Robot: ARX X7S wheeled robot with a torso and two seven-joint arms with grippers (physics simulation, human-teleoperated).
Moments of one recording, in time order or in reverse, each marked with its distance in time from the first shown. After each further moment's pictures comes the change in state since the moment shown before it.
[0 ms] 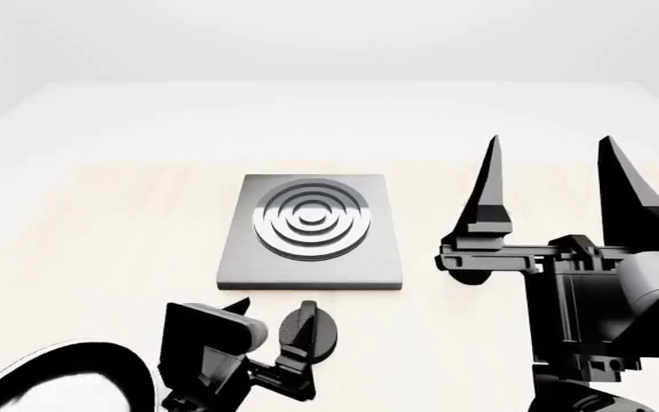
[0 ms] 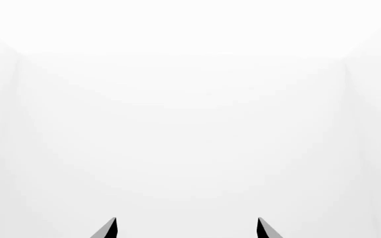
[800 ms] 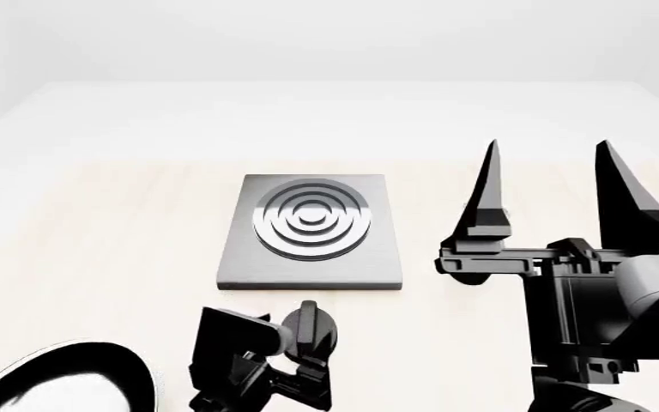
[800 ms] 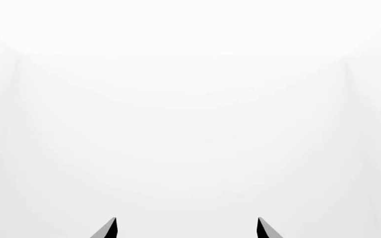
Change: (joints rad) left arm -0.042 0.022 0.085 -0.130 0.018 0.000 0.007; right arm -0.012 0.015 -0.009 0.017 0.010 -0.030 0.011
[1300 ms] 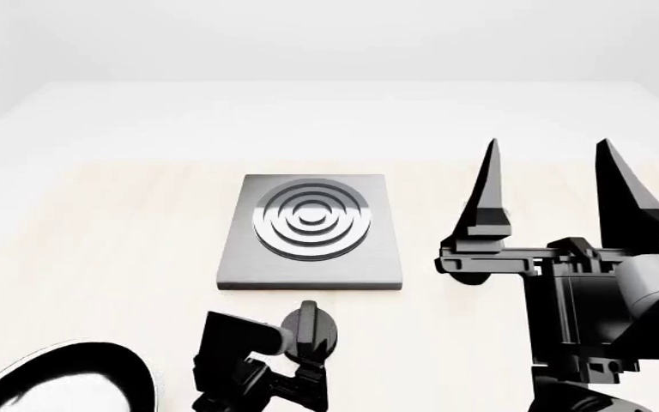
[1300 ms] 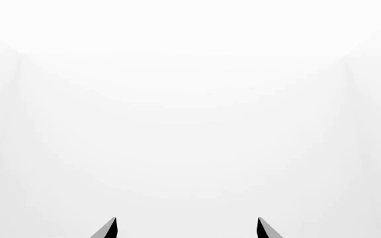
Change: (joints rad) left arm -0.014 0.004 0.014 -0.099 0.010 0.019 0.000; right arm 0.005 0.009 -0.006 -0.004 0.009 0.002 0.010
